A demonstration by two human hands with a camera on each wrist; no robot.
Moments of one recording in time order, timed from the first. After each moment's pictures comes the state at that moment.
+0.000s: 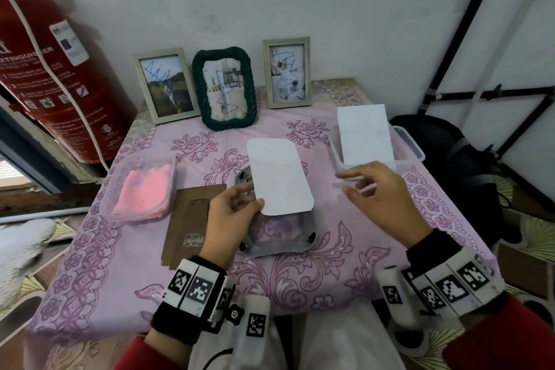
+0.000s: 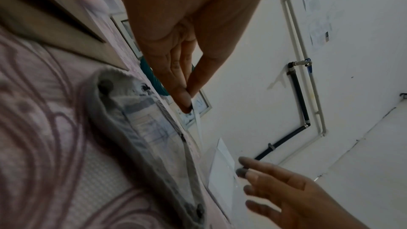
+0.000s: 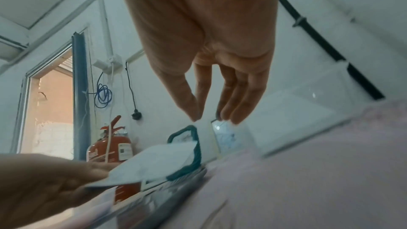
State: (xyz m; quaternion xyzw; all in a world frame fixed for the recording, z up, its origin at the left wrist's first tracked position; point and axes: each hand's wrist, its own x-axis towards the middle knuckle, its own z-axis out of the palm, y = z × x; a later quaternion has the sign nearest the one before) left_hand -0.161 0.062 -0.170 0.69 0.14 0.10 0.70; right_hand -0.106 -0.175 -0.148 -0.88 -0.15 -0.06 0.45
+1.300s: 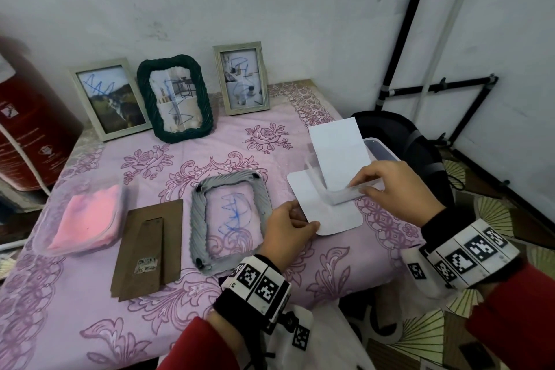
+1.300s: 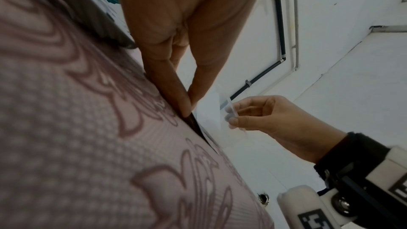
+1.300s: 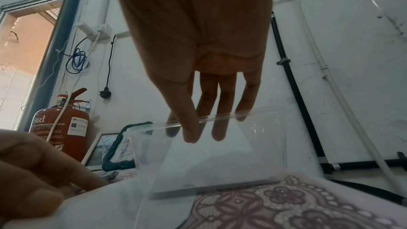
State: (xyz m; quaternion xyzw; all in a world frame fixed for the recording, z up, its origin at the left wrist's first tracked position) left_hand -0.128 -0.063 -0.190 0.80 0.05 -0.04 0.59; right_hand -0.081 -0.265 -0.137 -0.95 -0.18 -0.05 0.26
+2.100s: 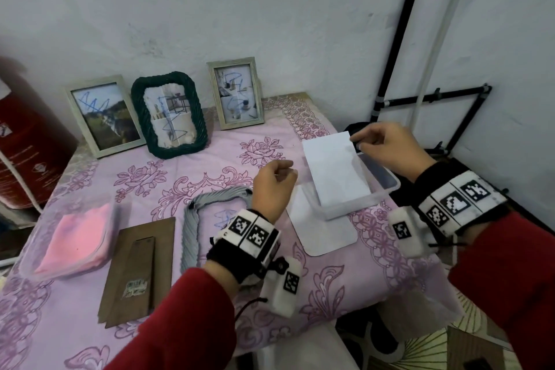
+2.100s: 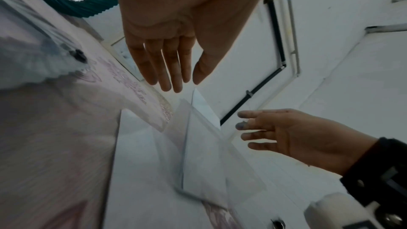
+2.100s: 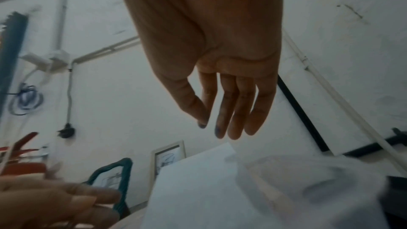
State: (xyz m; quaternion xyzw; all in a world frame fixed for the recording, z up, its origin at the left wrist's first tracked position) left_hand -0.051 -0.060 -0.149 0.80 0.06 0.08 0.59; right_hand -0.010 -0.271 -0.098 -0.91 -0.06 -0.07 0.41
